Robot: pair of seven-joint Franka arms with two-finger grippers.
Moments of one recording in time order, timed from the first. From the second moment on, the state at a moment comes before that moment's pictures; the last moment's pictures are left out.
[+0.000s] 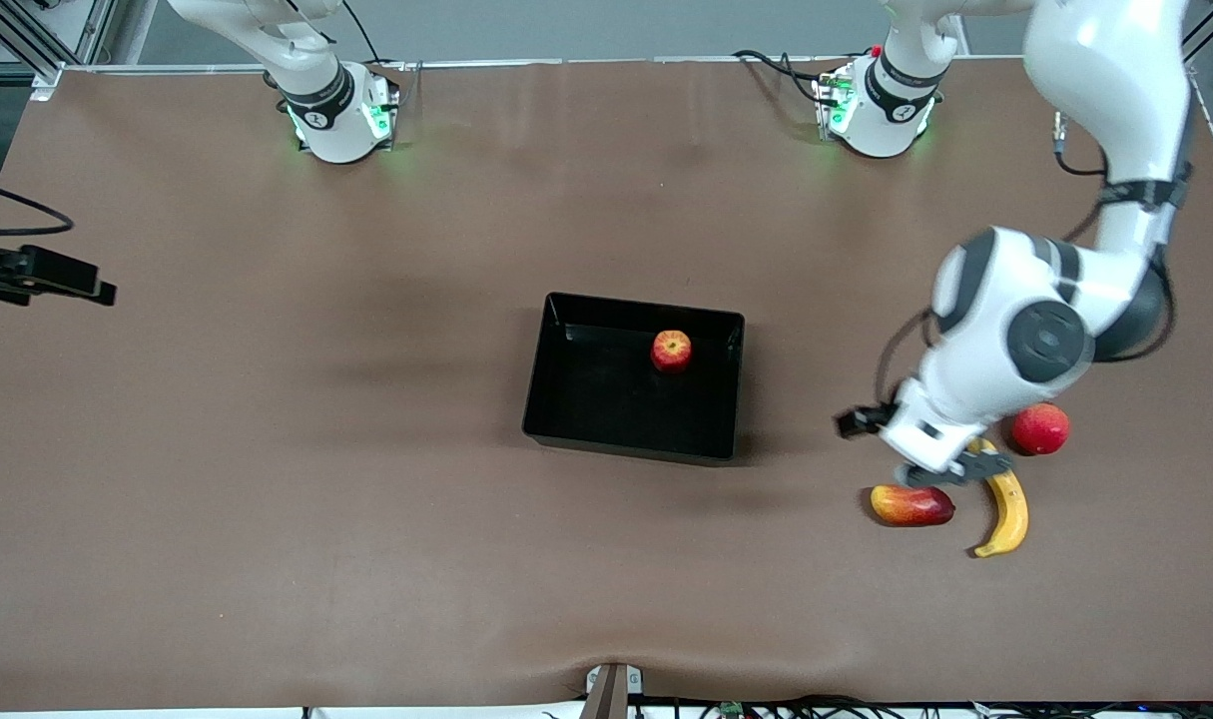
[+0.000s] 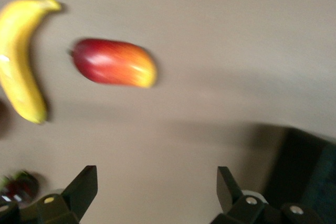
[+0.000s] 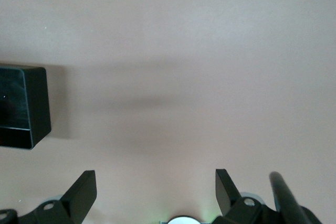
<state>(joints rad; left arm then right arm) 0.01 0.50 -0.23 -1.59 0.13 2.06 -0.40 0.06 0.27 -0.16 -1.15 0.11 1.29 -0.03</state>
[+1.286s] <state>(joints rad) 0.20 0.76 -0.18 -1.53 0.42 2.43 -0.38 -0.01 -0.06 -0.16 -1.60 0.03 1.65 -0.29</state>
